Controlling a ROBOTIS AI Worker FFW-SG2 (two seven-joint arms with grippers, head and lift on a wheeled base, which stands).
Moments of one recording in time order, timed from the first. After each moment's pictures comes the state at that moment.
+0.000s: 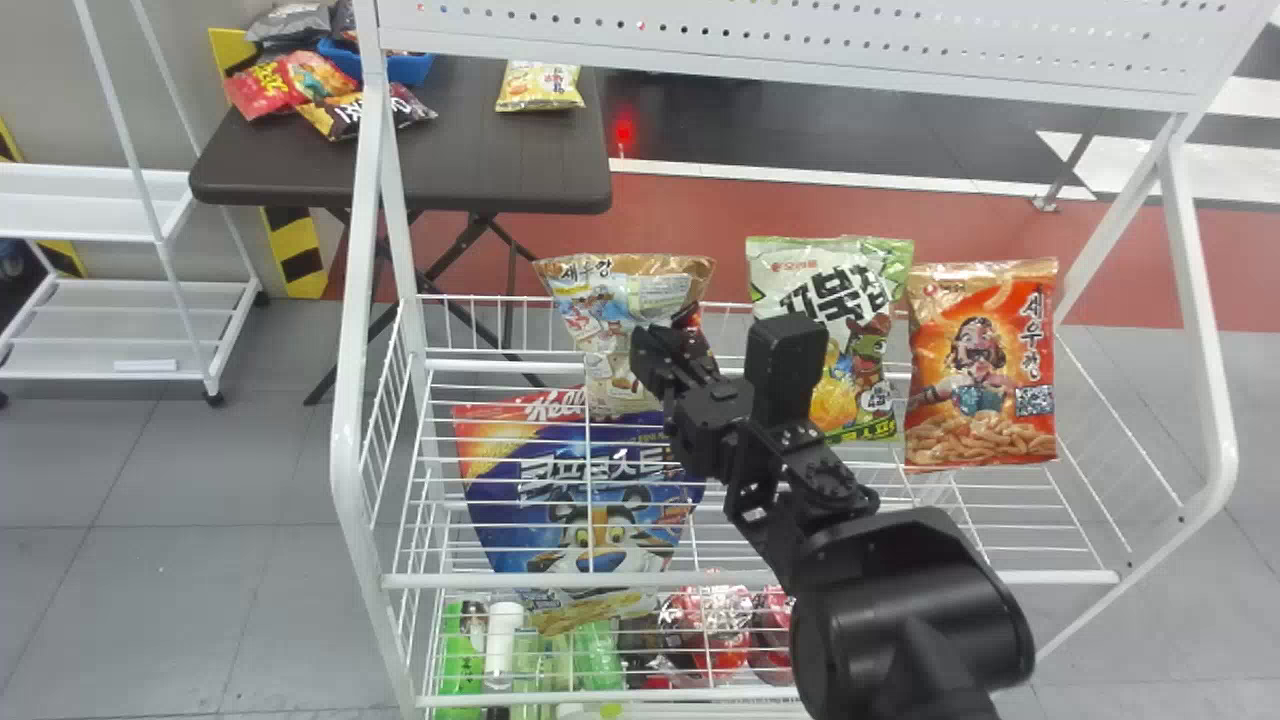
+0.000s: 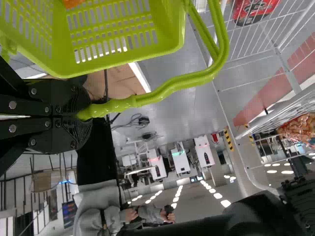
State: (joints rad) left arm 0.45 0.06 -0.09 -1.89 0.09 1.15 -1.21; right arm -0.02 -0.03 0.15 -1.61 -0.06 0.19 0.22
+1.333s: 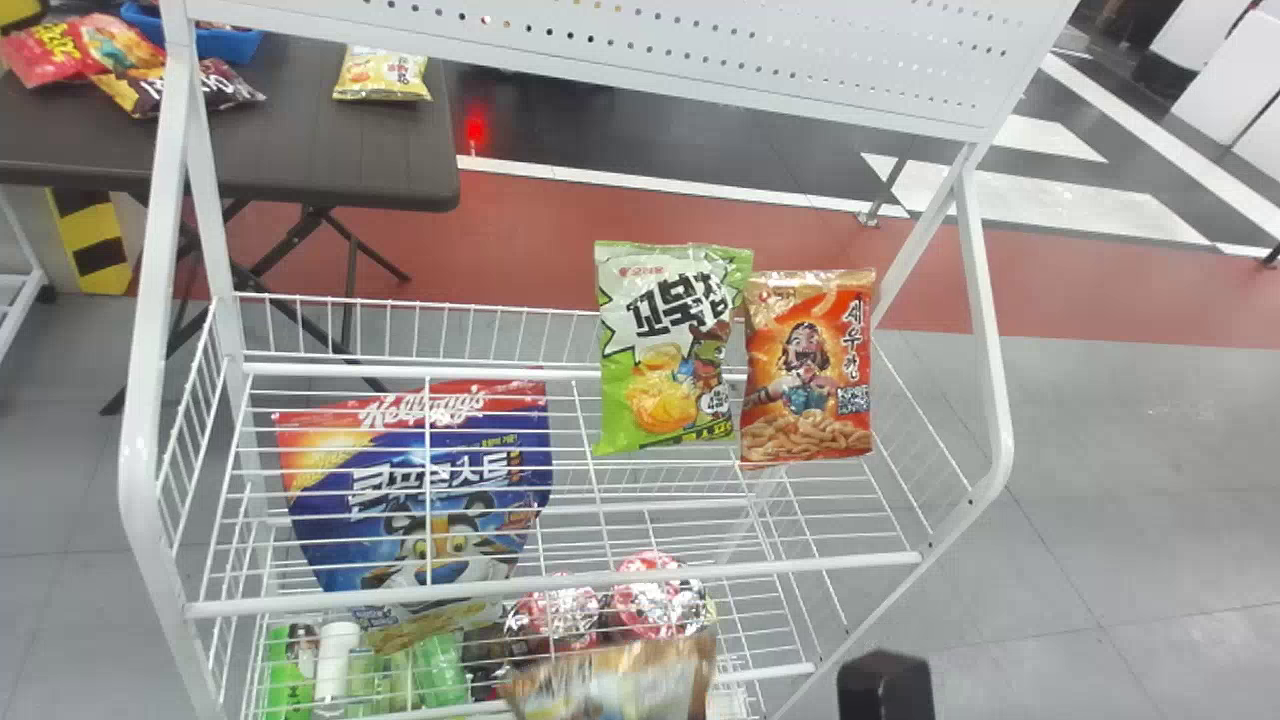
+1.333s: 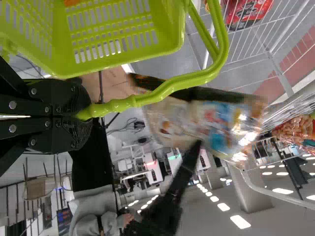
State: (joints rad) left arm 0.46 0.04 -0.08 -1.88 0.10 1.11 -1.18; right arm 0.86 -0.11 -0.15 -2.49 -0.22 0.99 0.35
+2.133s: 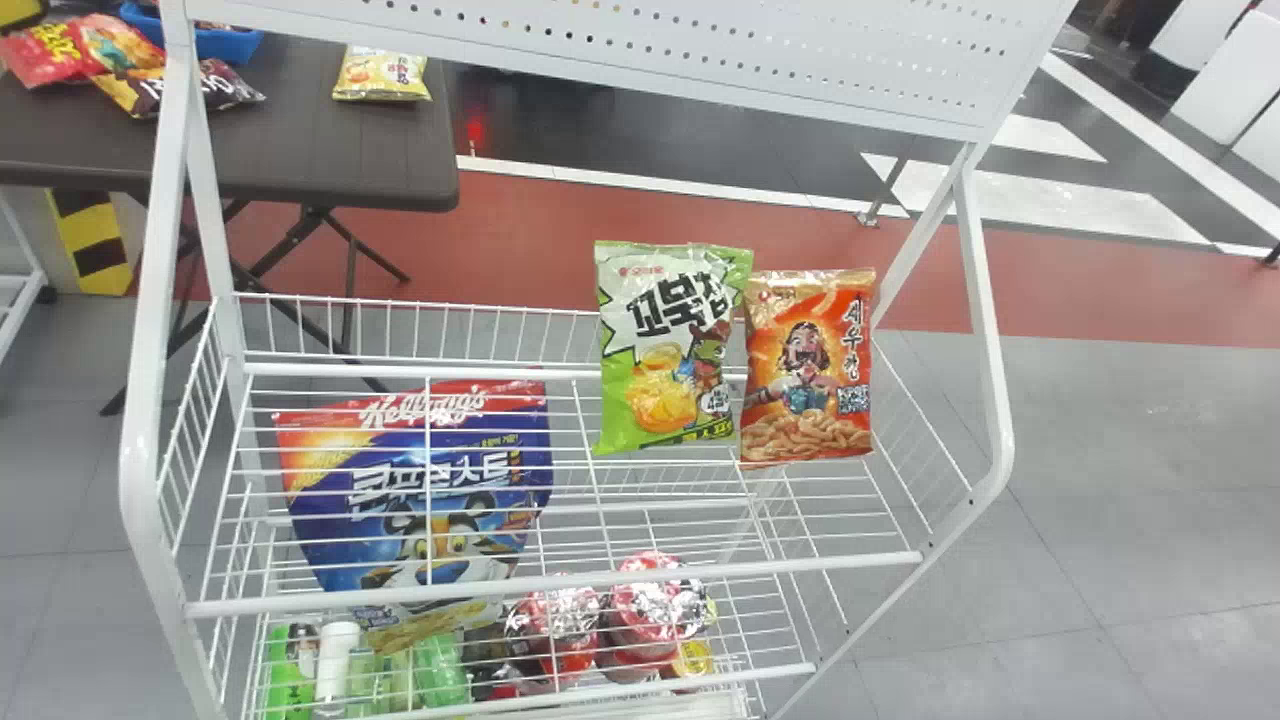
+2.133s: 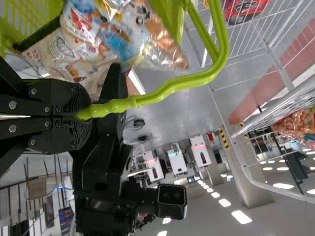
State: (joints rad) left arm 0.46 0.05 -0.10 -1.87 0.10 1.09 -1.18; right arm 0.76 -0.09 -0.01 -2.11 -0.39 0.85 0.38
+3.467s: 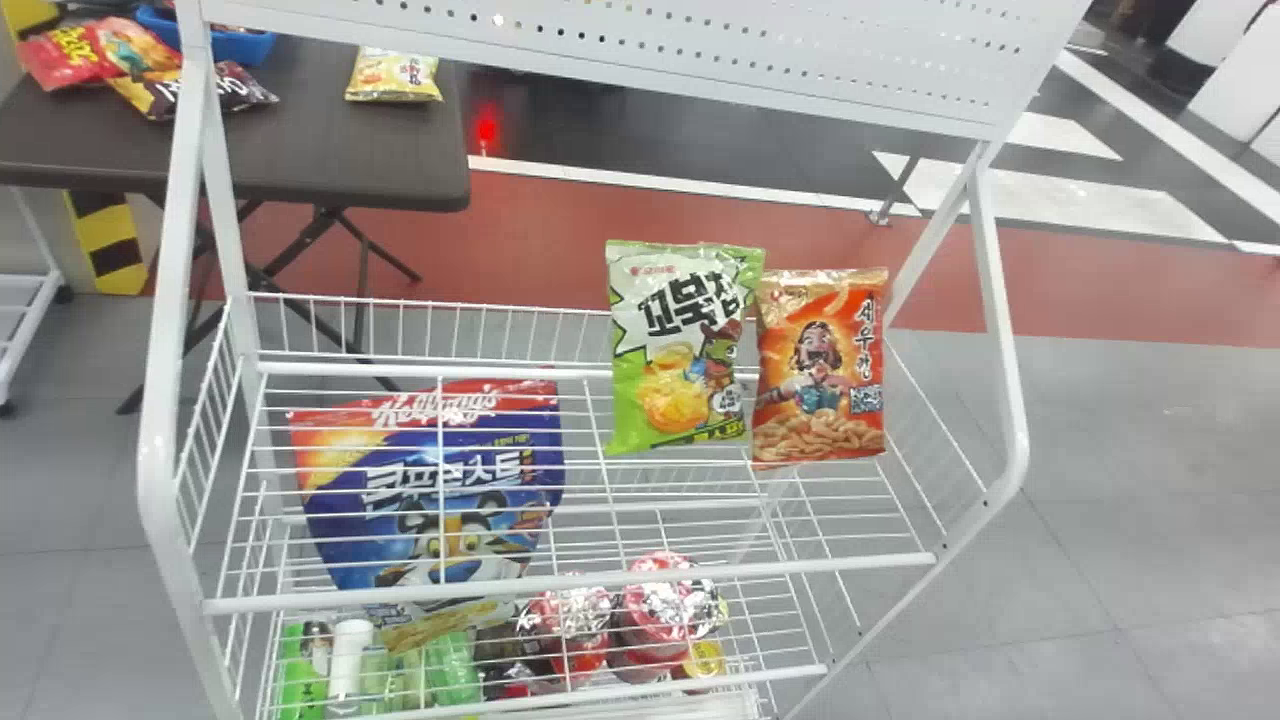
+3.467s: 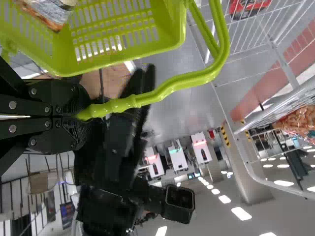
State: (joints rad) left arm 0.48 0.05 -0.10 -1.88 0.10 1.09 -1.19; right arm 0.80 -0.10 -0.01 -2.12 -0.37 0.59 0.32
